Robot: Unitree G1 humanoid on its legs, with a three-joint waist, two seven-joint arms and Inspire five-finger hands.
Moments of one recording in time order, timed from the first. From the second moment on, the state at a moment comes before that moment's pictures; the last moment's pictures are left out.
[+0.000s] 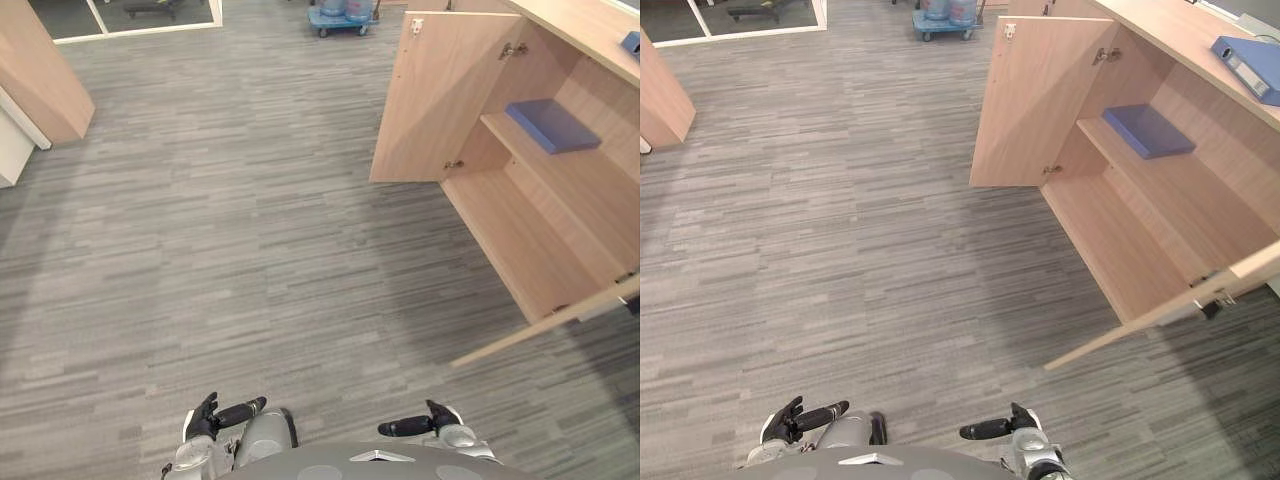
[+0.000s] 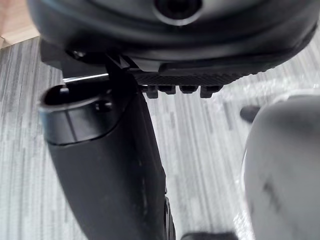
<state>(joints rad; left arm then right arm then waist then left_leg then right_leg) 0.12 0.11 0.14 1.09 -0.15 -0.11 0.10 -0.04 -0.07 -0.15 1.21 -0.19 0.04 -0.07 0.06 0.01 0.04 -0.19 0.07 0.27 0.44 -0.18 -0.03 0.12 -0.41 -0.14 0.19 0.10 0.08</state>
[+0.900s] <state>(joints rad) 0.07 -0.03 0.36 1.07 -0.02 -0.08 0.05 -0.06 0.04 -0.44 1.02 -0.12 0.04 -0.12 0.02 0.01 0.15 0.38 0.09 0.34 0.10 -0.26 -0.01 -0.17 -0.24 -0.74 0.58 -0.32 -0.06</state>
